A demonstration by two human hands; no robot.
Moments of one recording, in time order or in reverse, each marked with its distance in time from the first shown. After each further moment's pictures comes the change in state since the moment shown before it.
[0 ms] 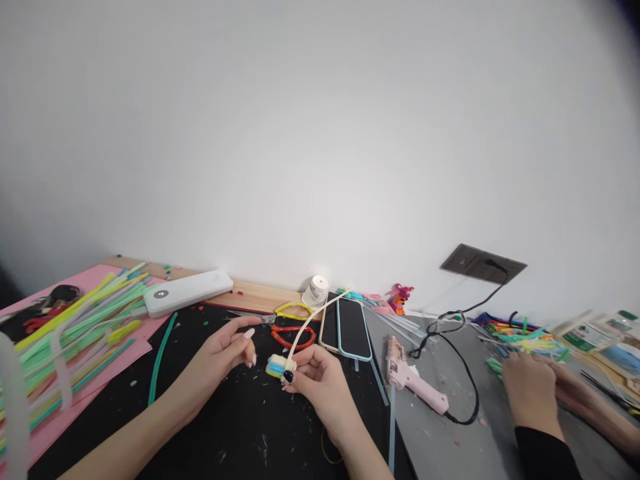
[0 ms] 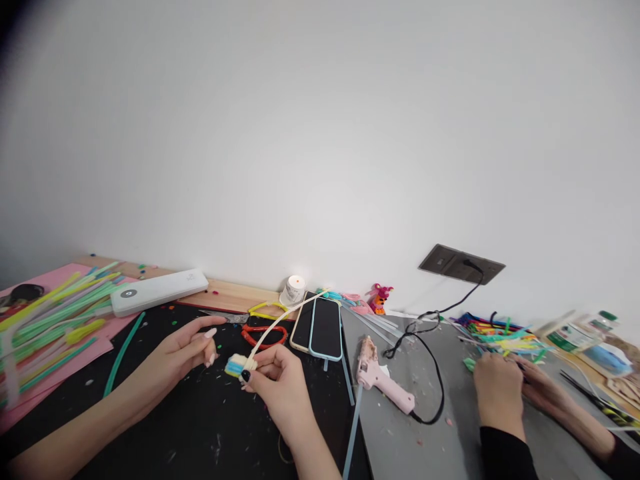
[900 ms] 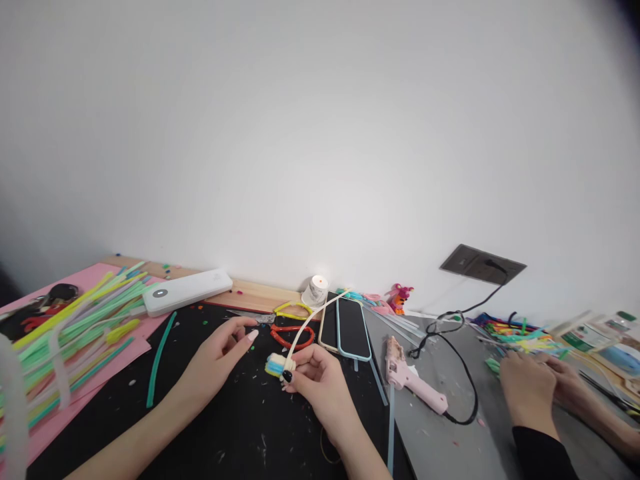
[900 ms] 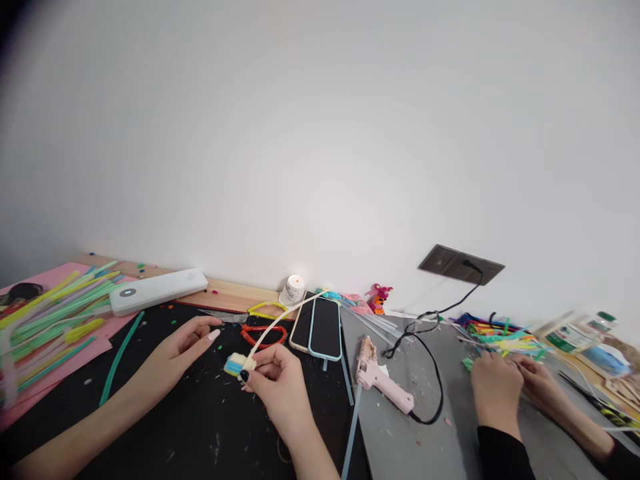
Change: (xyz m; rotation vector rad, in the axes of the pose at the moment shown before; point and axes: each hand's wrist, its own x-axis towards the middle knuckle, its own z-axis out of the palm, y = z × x) left_hand 0.002 0.000 -0.002 0.431 0.179 0.172; right_hand 0.000 -0.002 0.002 -0.030 0.006 -0.017
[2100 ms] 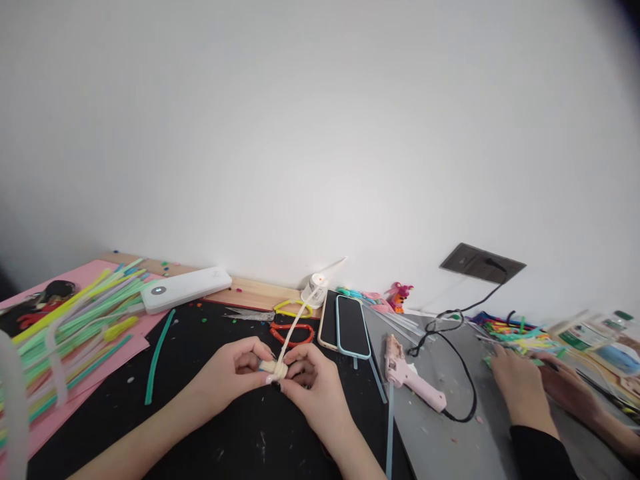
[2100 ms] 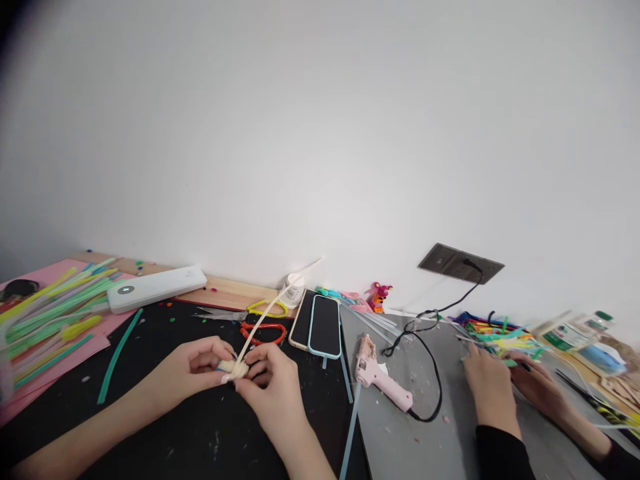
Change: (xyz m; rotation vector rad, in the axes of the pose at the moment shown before) left_hand -0.008 0.000 0.014 -0.231 -0.393 -0.105; right_hand -0.006 -0.002 0.004 -0.331 -0.013 -0.162
